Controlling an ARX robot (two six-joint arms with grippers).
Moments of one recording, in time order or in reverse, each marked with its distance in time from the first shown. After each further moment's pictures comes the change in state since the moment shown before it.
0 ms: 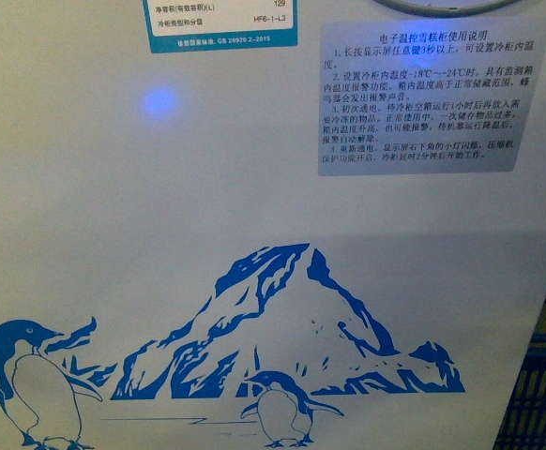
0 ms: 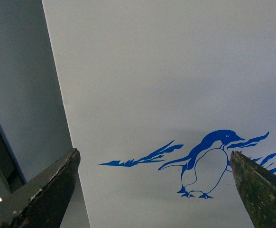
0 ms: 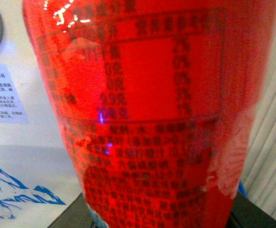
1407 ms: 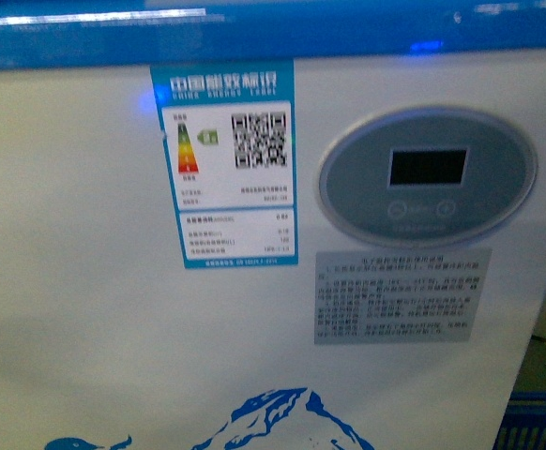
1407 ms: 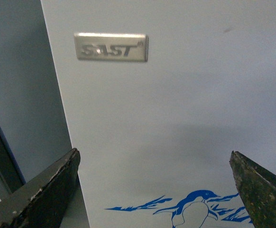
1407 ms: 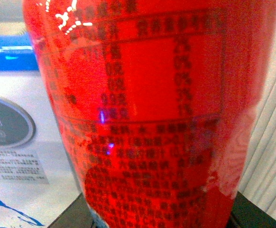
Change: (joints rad) left arm 0.000 0.000 0.000 0.000 0.000 0.000; right arm 0.000 -0.007 -0.009 0.002 0.010 0.000
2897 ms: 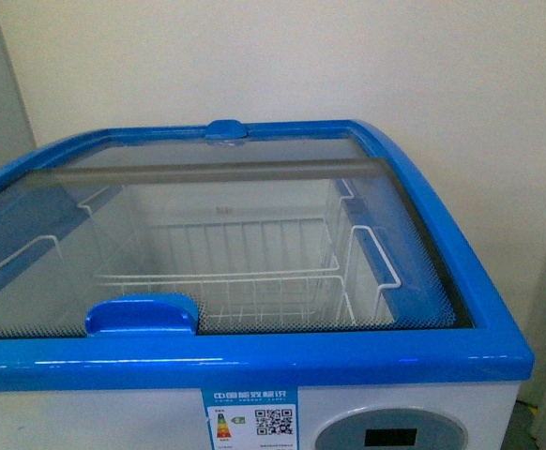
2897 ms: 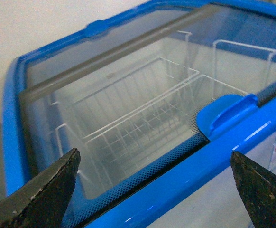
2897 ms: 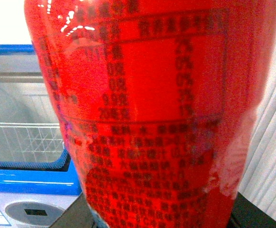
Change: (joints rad) left arm 0.327 1.098 0.371 0.529 0.856 0.499; right arm 0.000 0.000 0.000 0.001 0.000 -0.002
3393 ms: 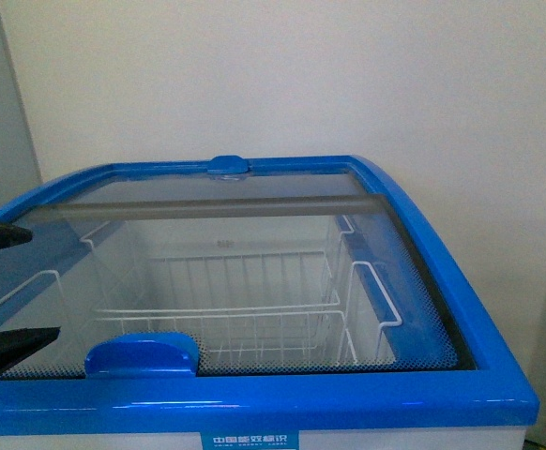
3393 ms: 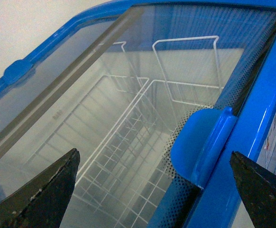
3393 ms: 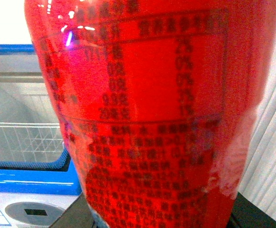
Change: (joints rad) left arm -0.204 0.344 0.306 -0.148 0.082 0.343; right arm 0.000 0.000 0.000 0.000 0.000 0.000
